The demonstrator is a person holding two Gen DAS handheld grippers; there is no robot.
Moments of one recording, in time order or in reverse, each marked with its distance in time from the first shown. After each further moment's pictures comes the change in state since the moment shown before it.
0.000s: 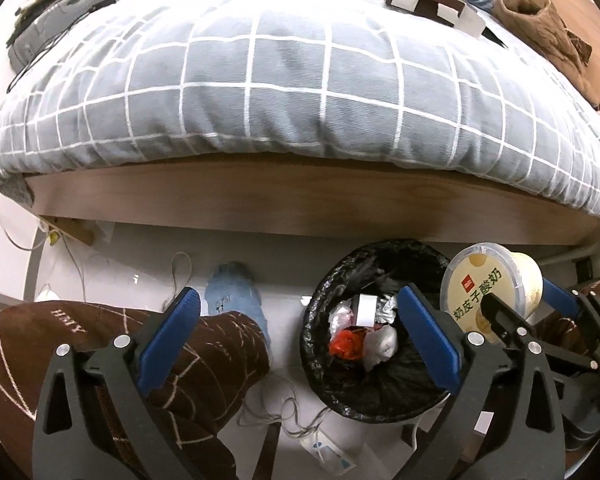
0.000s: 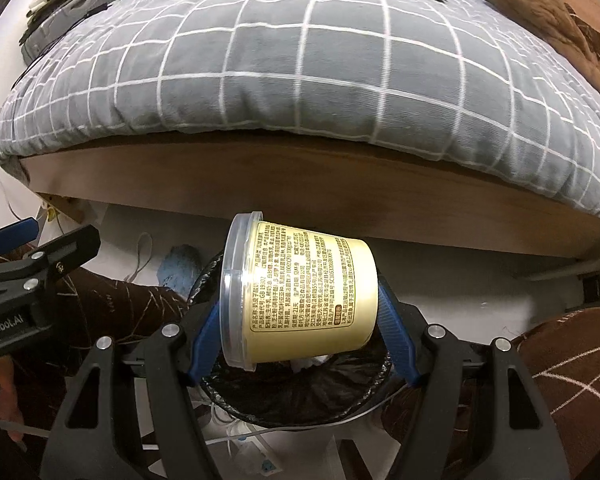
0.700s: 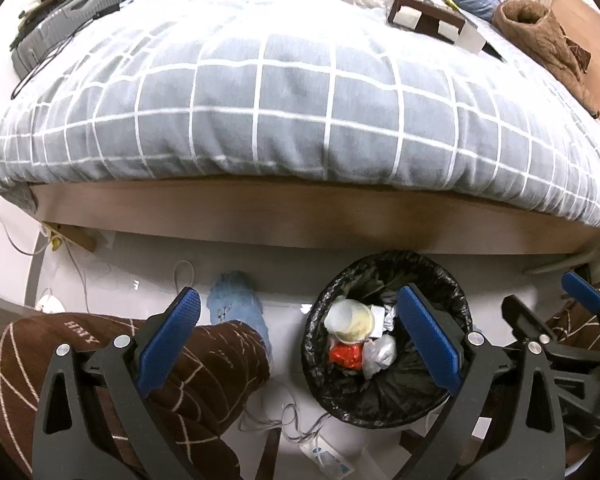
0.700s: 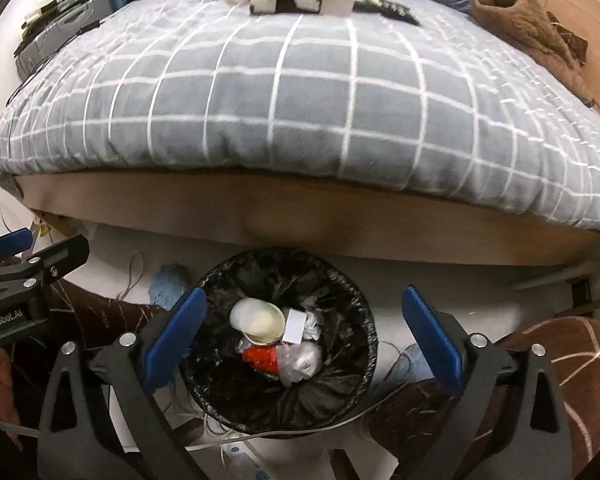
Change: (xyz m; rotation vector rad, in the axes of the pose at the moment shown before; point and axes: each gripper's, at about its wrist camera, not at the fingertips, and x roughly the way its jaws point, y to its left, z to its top) left arm -0.012 0.002 0.009 -0.003 -0.033 -0.001; right arm -0.031 -0.023 0.012 0.028 -0.089 -0.052
